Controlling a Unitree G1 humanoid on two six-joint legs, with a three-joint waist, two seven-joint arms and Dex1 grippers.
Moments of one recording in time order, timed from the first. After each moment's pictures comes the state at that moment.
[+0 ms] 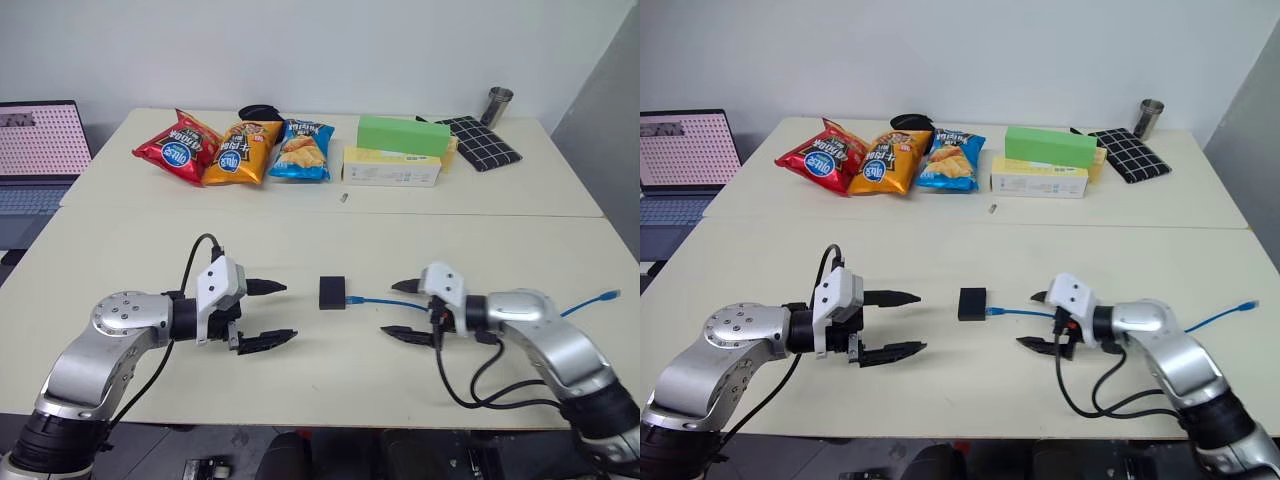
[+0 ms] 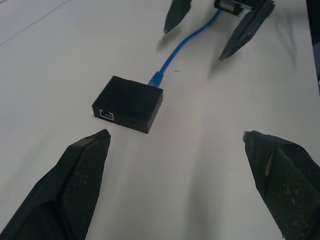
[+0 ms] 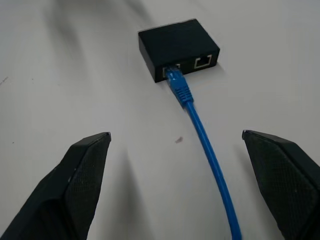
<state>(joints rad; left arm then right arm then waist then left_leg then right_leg) -0.15 0.84 0.02 -0.31 -0.45 0.43 -1.14 -0.38 -0.61 0.32 -0.14 0.22 0.41 0.93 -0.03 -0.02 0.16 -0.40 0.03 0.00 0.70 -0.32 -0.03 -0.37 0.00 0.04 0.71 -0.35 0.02</state>
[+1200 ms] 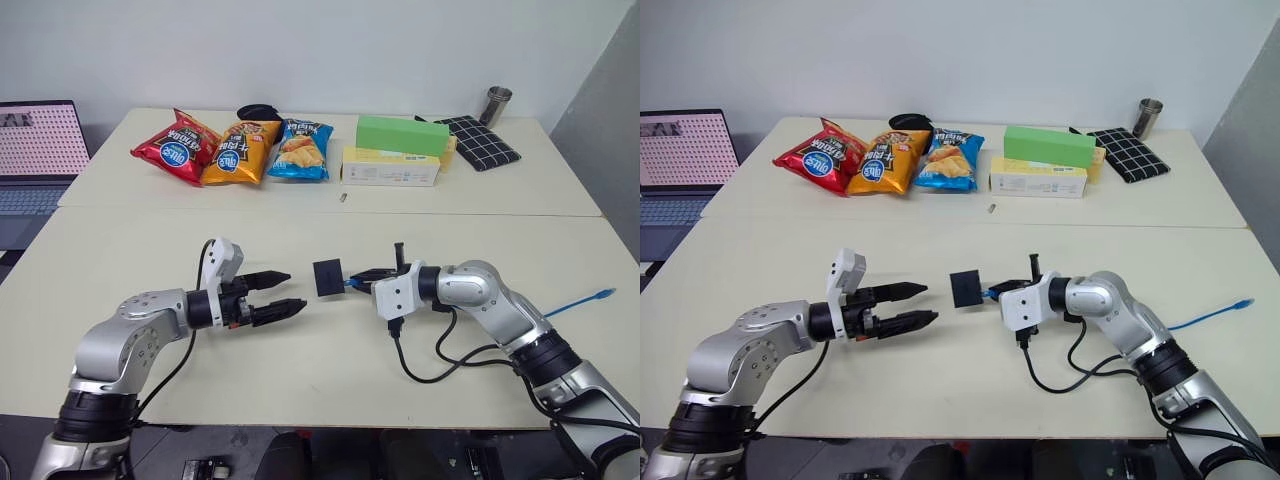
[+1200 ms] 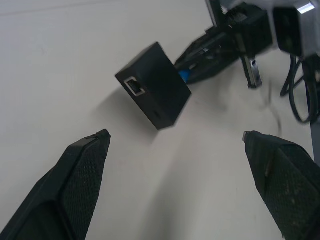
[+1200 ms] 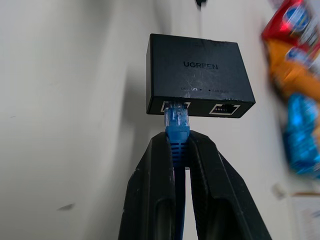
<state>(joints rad) -0.28 0.65 0.08 -0.13 -0.67 0.74 -1.00 -0.61 -0.55 0.45 0.13 -0.32 -0.44 0.78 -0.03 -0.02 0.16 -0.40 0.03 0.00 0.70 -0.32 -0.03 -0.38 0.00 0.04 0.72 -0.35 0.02</state>
